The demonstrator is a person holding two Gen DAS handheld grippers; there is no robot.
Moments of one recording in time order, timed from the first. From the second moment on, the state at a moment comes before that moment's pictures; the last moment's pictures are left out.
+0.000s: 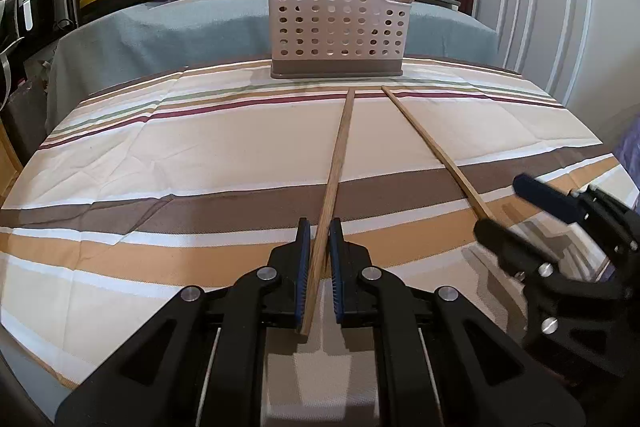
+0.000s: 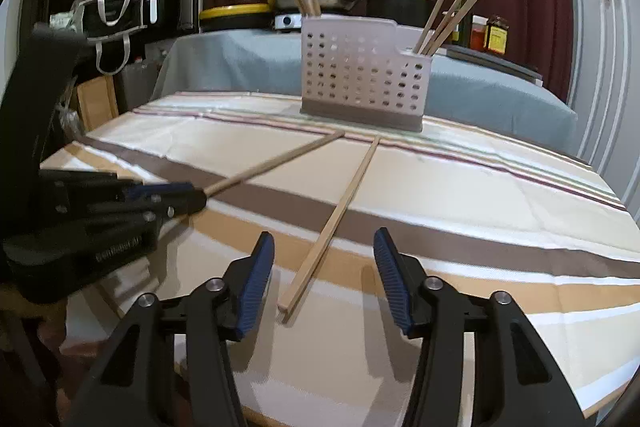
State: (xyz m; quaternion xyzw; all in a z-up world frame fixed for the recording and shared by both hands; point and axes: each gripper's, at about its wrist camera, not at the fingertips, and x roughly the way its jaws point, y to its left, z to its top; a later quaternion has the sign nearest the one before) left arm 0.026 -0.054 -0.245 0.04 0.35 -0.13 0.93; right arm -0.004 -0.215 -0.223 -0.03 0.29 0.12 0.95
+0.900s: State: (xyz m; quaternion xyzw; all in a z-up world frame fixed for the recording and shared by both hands) left arm 0.025 -0.055 -0.246 0.04 0.34 -0.13 0.93; right arm -0.007 -0.251 -0.232 0.00 0.27 0.10 0.96
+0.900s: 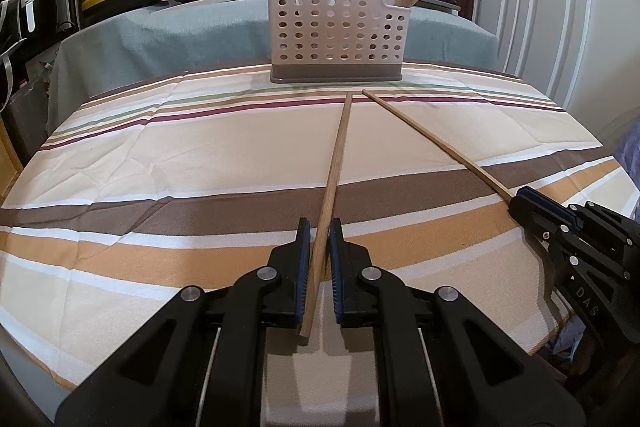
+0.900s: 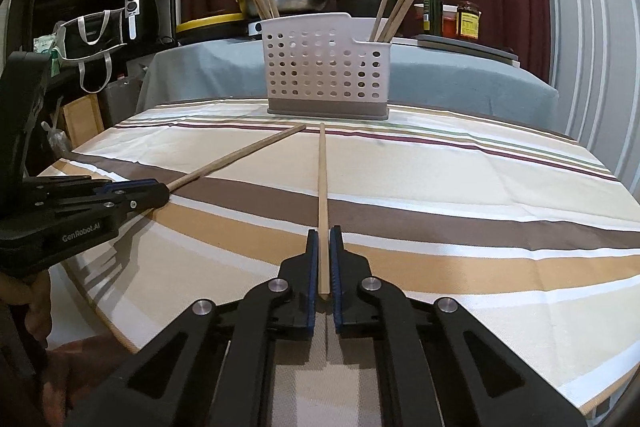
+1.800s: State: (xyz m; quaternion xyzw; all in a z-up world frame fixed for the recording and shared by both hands) left arm 0.001 -0.058 -0.180 0.05 0.24 -0.14 0.96; right arm -0.021 -0.270 -0.158 0.00 0.19 0.06 0.98
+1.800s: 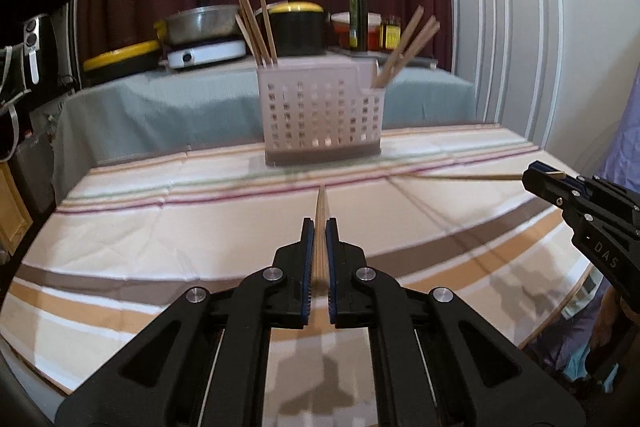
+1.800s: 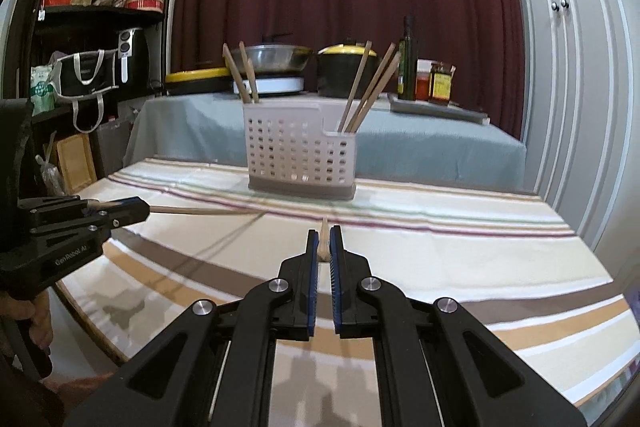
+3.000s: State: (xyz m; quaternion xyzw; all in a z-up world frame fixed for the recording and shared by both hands) left arm 0.058 -0.035 -0.100 0.04 0.18 -0.08 0.98; right arm 0.041 -0.278 -0.085 -0.03 0.16 0.03 0.99
